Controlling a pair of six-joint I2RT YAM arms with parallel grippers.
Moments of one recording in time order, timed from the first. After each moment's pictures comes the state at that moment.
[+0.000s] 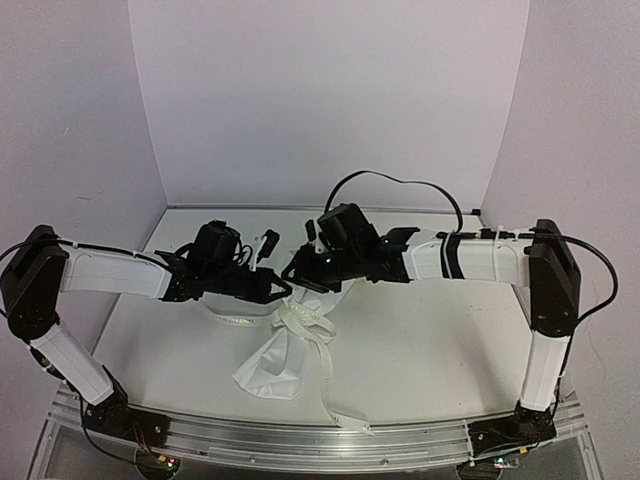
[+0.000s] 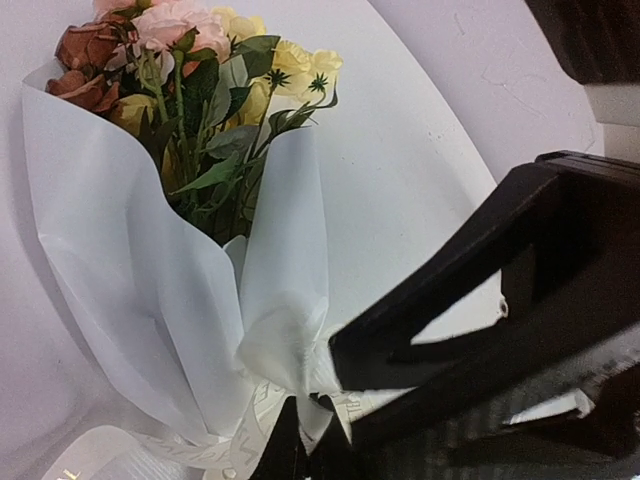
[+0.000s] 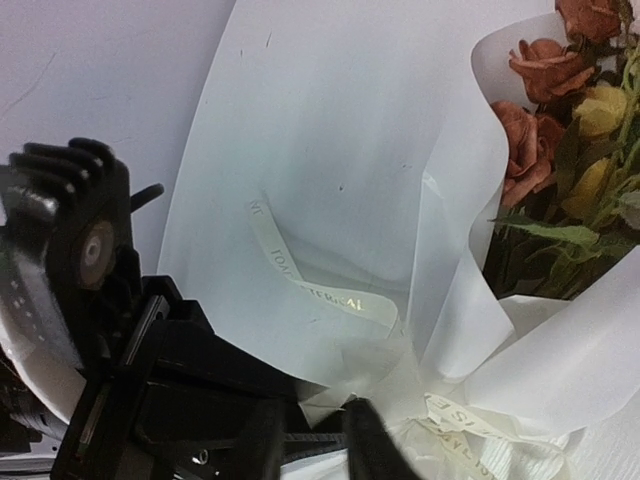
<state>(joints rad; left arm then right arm) -0.73 1.56 0.86 0.13 0.41 -0.46 0.96 1.94 1.49 -0.20 -0.15 0.88</state>
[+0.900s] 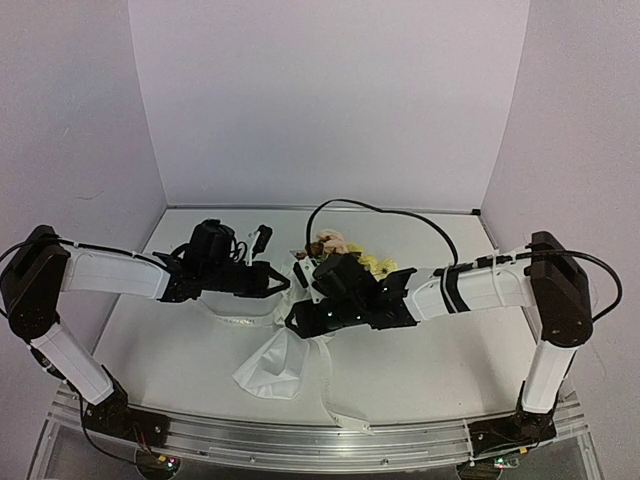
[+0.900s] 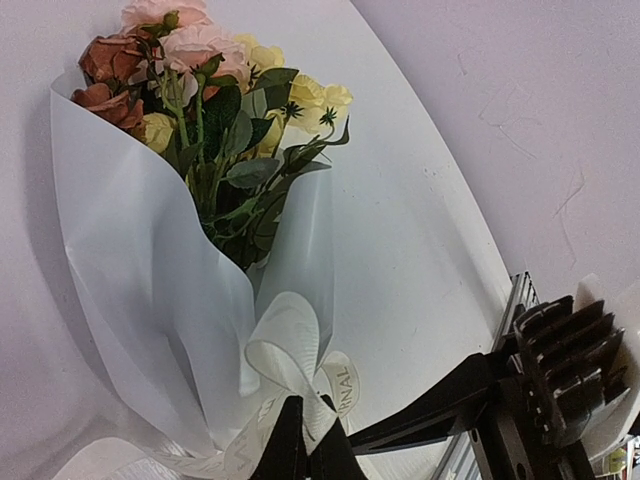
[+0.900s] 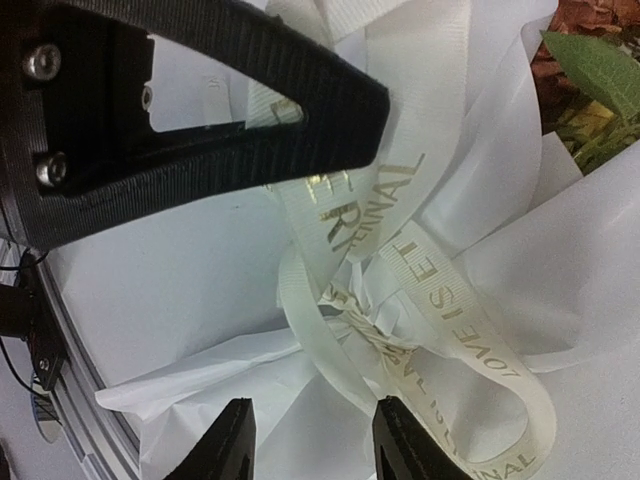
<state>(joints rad) -0.71 1.56 0.83 0.21 0.42 -0.56 1.09 1.87 1.22 -0.08 -0.01 0.57</state>
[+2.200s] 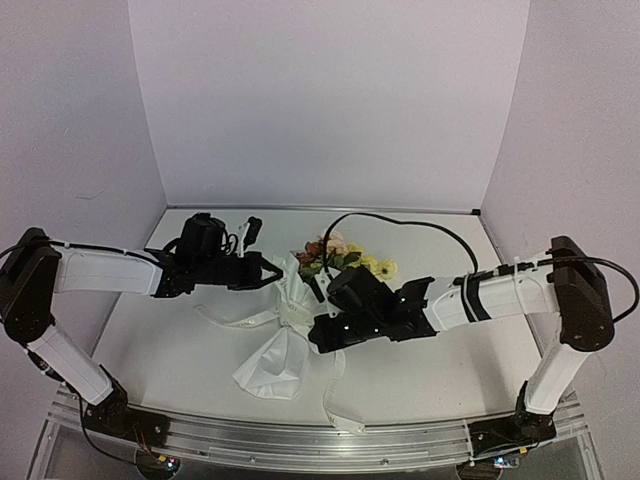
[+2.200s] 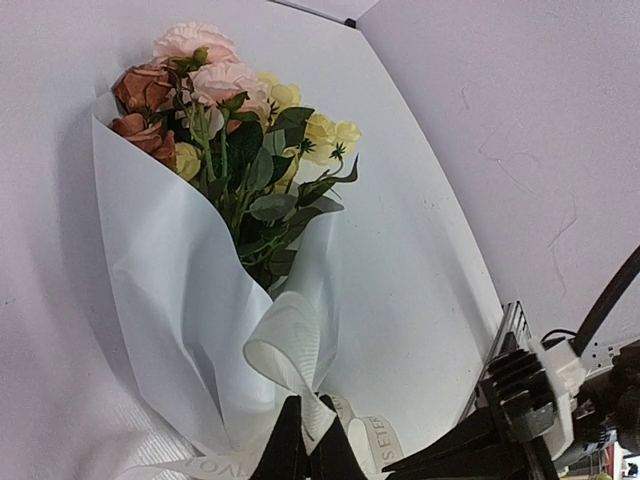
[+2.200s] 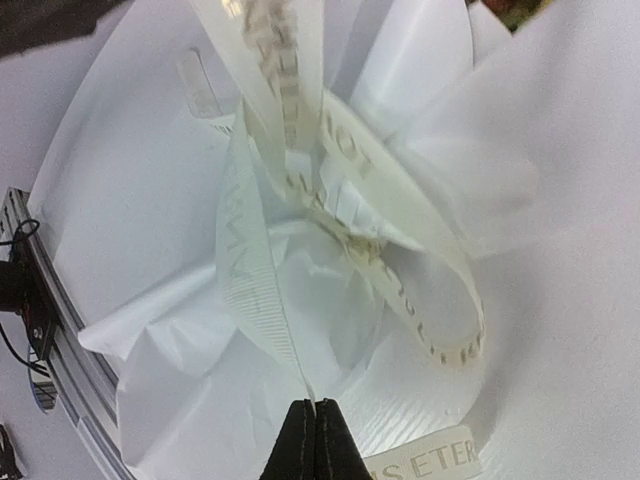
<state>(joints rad) -0.66 1.52 0.83 0.20 0.42 -0.60 1.11 1.76 1.08 -0.13 0.00 0.65</state>
